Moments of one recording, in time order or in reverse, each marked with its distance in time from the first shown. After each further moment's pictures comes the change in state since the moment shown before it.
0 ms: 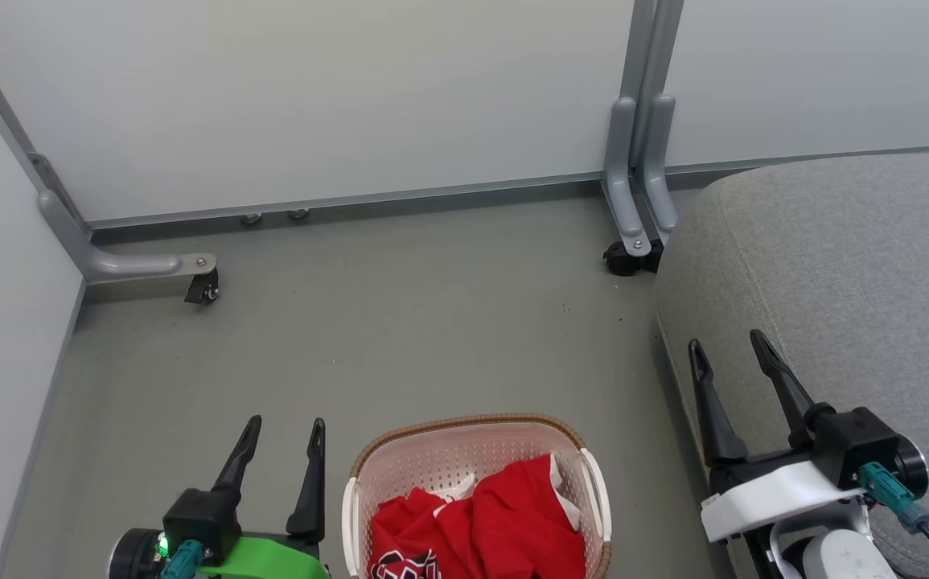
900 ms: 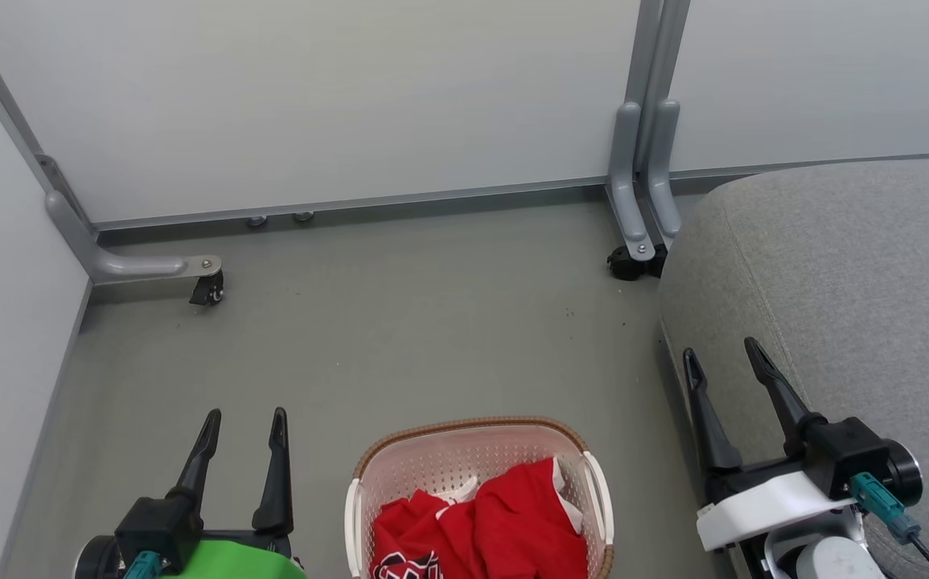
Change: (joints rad) left arm 0.020 0.001 0.066 -0.053 -0.037 0.000 -0.033; right arm 0.006 0.001 0.010 0.021 -0.028 0.000 -0.031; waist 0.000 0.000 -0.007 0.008
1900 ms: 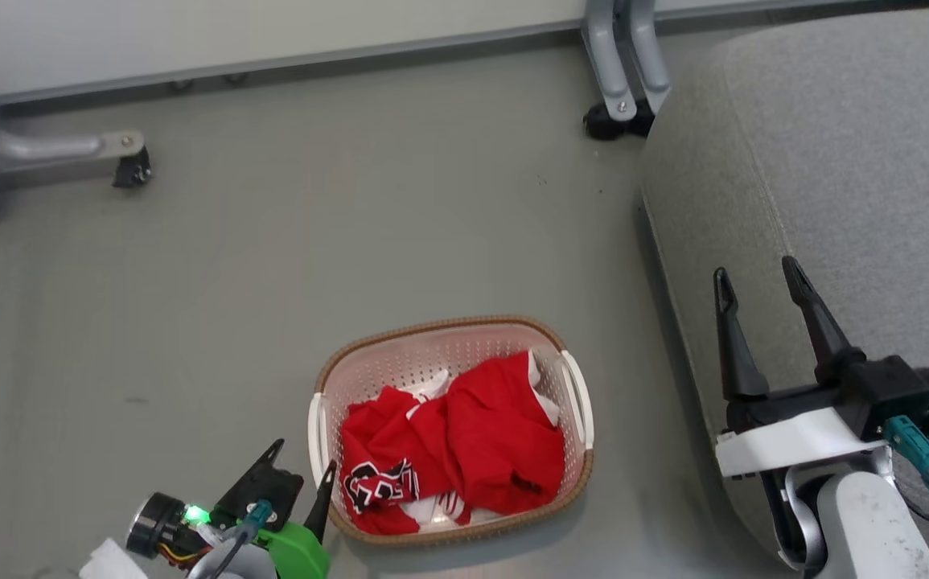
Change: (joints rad) left arm -0.266 0.066 -0.193 0.562 0.256 0.000 0.000; right arm -0.102 -0.001 -0.057 -0.052 -0.026 0.000 0.000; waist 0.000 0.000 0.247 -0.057
